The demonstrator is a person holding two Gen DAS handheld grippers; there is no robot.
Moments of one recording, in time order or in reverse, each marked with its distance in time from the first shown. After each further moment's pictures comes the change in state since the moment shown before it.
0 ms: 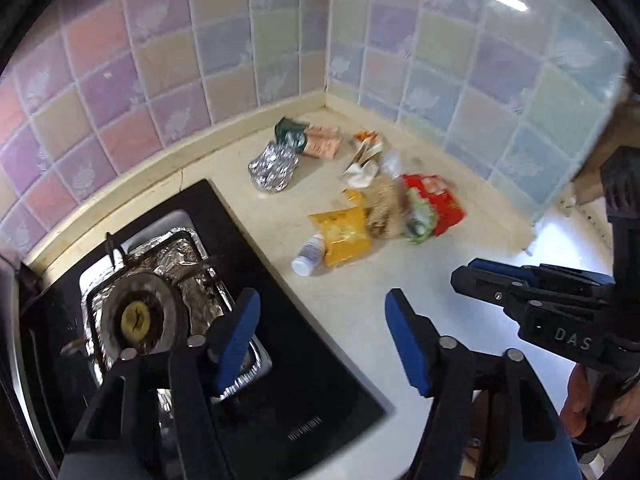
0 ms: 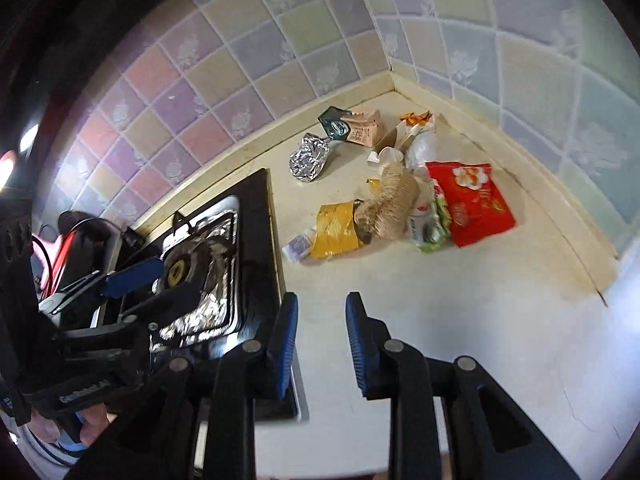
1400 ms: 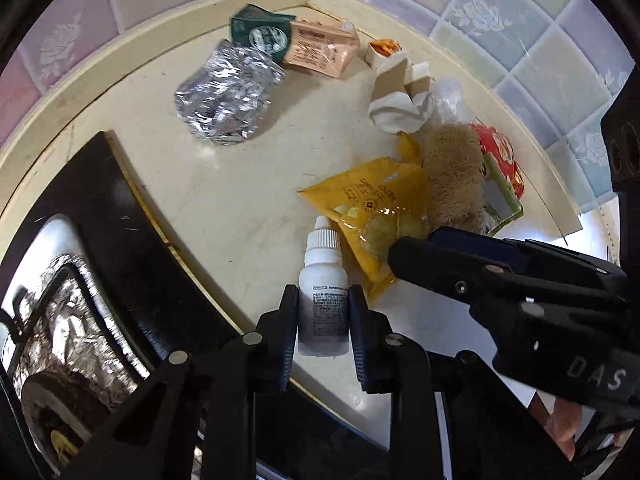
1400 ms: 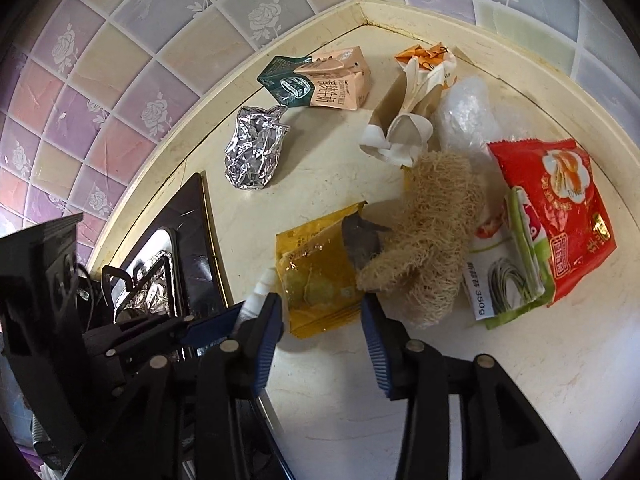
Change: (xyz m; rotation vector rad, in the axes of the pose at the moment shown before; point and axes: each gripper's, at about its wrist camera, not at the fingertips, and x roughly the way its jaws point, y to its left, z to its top) left arm 0.178 0.029 0.051 0.020 0.293 -0.192; right arm 0.131 -0.012 0.064 0.184 0.158 -0.064
